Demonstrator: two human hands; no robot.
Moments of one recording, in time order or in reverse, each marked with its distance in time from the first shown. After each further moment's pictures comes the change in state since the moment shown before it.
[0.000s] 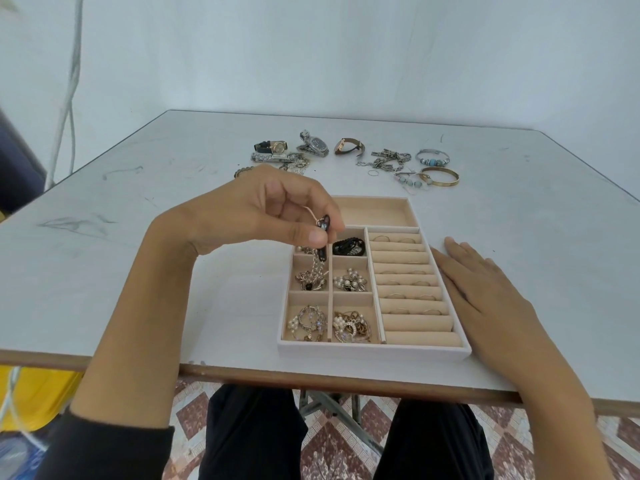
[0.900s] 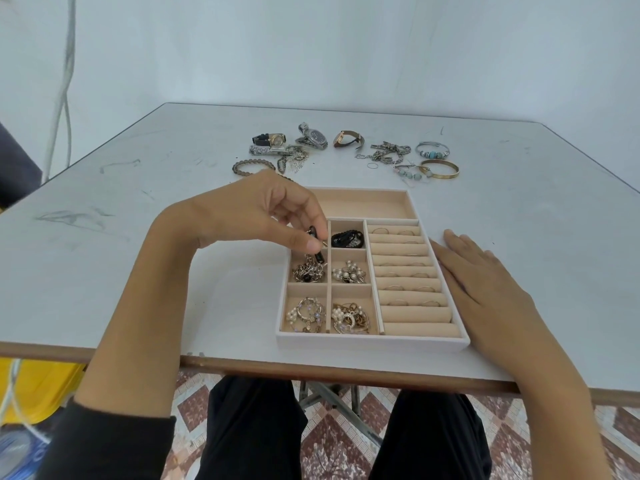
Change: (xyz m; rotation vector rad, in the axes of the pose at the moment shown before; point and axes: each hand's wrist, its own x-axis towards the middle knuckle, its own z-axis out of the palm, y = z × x) left_hand 0.007 -0.012 -0.001 0.220 -0.015 -0.129; right_hand 0.000 0.001 0.002 0.009 0.011 -0.006
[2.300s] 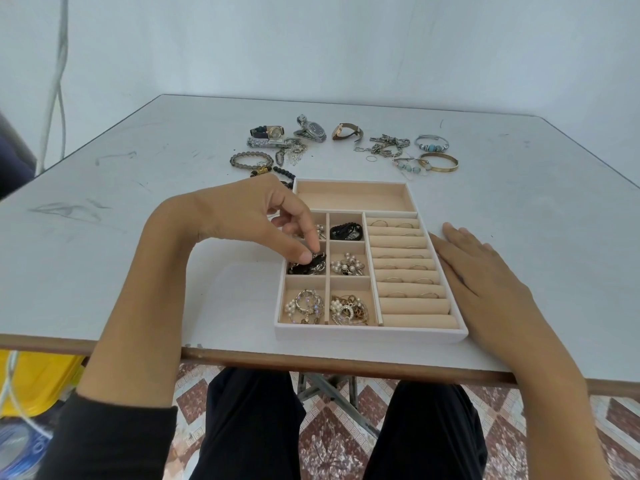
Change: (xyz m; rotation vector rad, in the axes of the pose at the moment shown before) left_hand 0.001 -0.004 0.000 0.138 -0.085 -0.013; right_hand 0.000 0.000 0.000 -0.001 0.003 0.002
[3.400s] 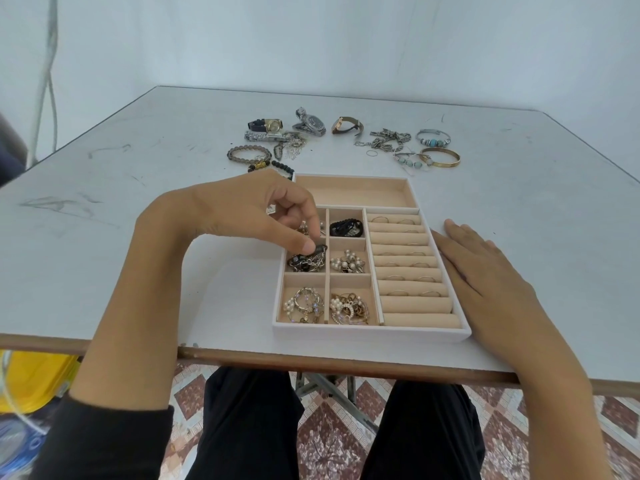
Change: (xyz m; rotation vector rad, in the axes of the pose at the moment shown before) left_hand 0.002 0.000 0.001 0.030 0.037 -0.035; right_hand -0.002 -0.003 -0.002 0.003 -0.002 0.008
